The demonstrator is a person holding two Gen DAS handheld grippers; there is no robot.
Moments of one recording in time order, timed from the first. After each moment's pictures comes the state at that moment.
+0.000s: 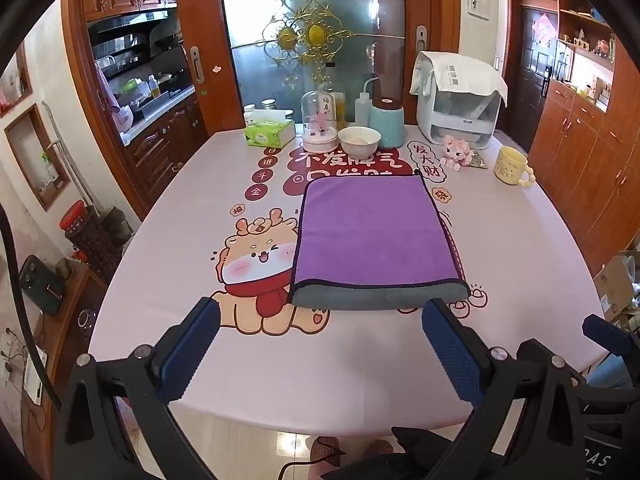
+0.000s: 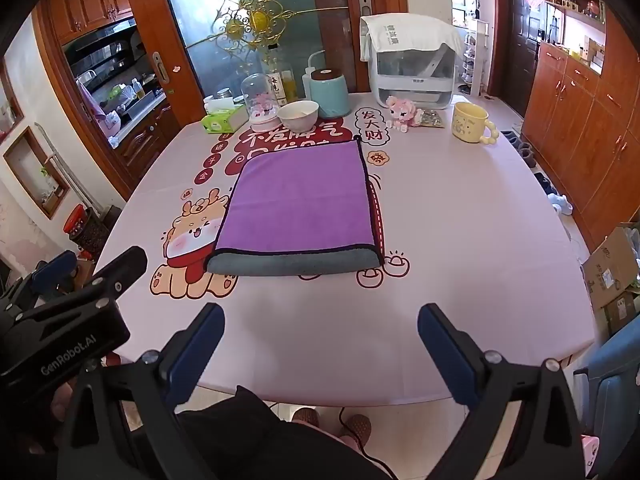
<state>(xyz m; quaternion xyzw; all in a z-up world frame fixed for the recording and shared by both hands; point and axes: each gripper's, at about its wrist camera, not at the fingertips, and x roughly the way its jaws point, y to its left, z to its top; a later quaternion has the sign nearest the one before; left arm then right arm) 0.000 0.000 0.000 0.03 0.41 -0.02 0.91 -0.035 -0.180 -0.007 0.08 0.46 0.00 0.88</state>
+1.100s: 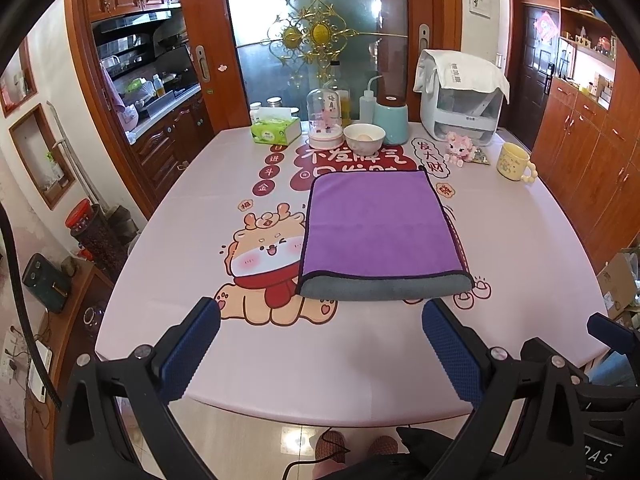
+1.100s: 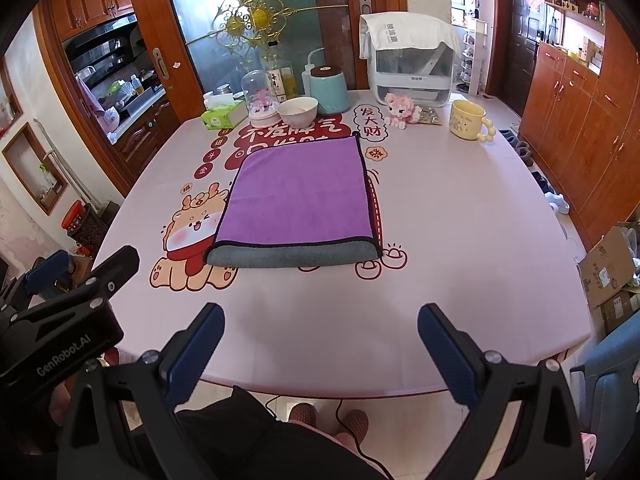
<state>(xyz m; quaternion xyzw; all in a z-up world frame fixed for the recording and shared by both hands) -0.013 0.007 -0.001 0.04 0.41 -0.01 0.91 -0.039 -0.180 -0.008 0.08 0.47 -0.01 0.88</state>
